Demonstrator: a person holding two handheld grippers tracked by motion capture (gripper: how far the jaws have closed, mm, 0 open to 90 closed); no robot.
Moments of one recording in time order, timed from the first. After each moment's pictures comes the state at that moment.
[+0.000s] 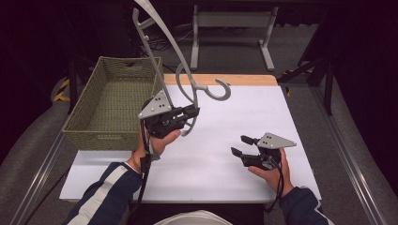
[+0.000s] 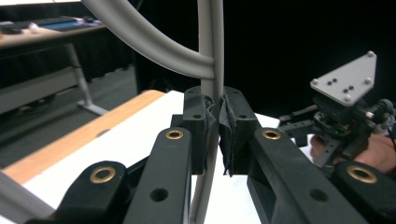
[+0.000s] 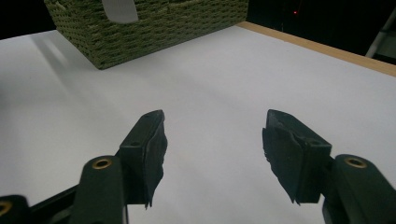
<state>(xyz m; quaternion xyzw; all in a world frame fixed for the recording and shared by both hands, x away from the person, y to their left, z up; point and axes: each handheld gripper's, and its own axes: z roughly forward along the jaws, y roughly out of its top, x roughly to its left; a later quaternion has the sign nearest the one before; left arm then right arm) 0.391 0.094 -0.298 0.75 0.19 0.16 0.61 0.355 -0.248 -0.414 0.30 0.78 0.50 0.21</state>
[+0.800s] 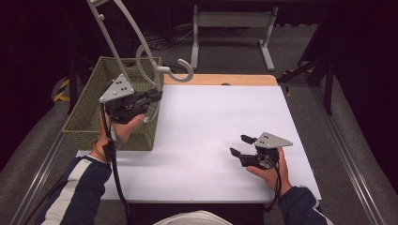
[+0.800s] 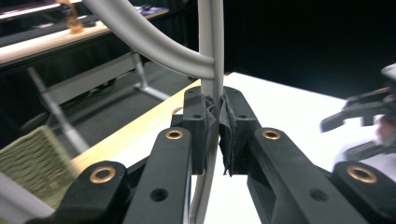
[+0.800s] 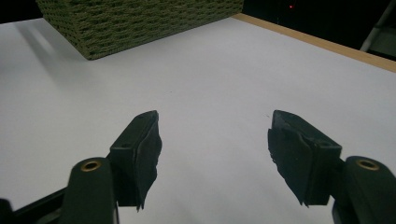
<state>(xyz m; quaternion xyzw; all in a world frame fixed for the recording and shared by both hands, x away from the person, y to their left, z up) 0.405 0.174 -0.270 0.76 0.24 0.24 0.55 0.359 -0.244 -0.420 0.31 0.79 0.49 0.22</state>
